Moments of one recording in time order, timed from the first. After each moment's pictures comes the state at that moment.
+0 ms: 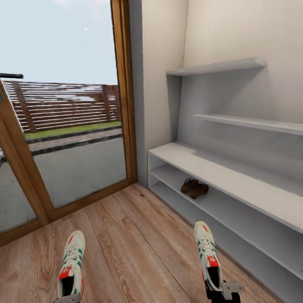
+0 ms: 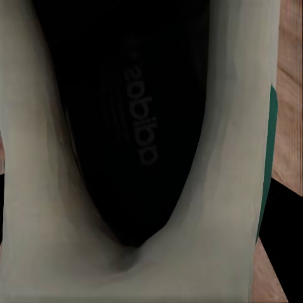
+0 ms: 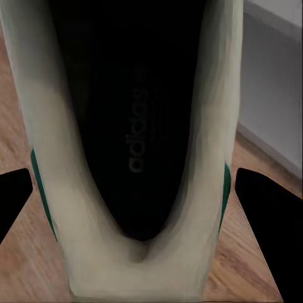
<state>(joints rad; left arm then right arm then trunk) -0.15 0.06 0.31 -0.45 -0.05 -0.46 -0.09 -0.28 -0.05 -0.08 -0.31 0.09 -0.54 -0.04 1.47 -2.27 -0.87</state>
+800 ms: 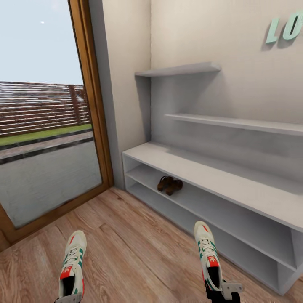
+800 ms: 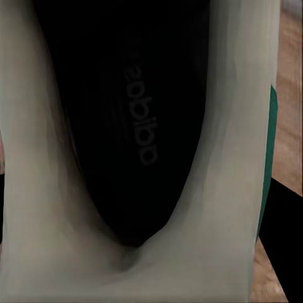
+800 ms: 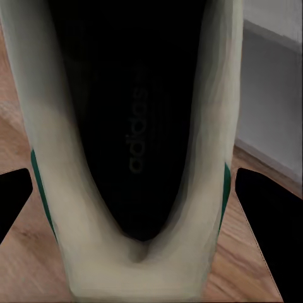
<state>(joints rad) -0.15 0.06 0.31 -0.45 -0.06 -0.46 -0.10 -0.28 -0.05 -0.08 -0.31 0.09 -0.54 -0.04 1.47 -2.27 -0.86</state>
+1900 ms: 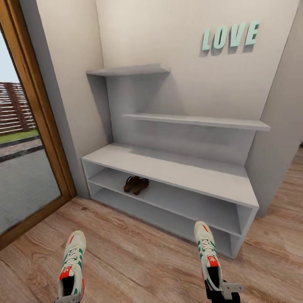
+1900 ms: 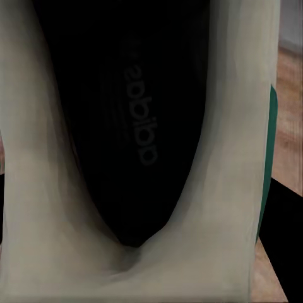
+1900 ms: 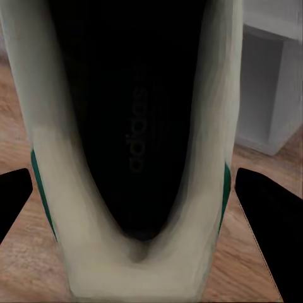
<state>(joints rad) -0.15 0.06 0.31 -0.45 -0.05 -0.46 -0.10 -0.28 -0.05 -0.08 -0.31 0.09 -0.54 -0.04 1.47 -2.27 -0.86</state>
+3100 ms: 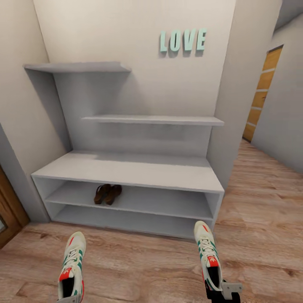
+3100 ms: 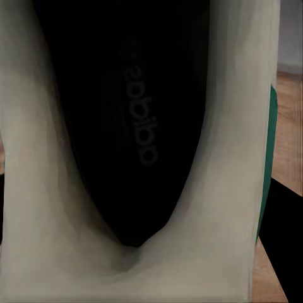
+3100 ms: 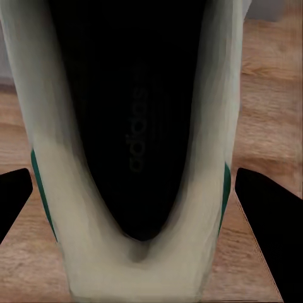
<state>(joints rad) -0.15 0.06 0.31 -0.44 -0.05 -0.46 -0.10 -0.28 -0.05 -0.08 -0.31 0.09 -0.54 -0.04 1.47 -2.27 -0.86</state>
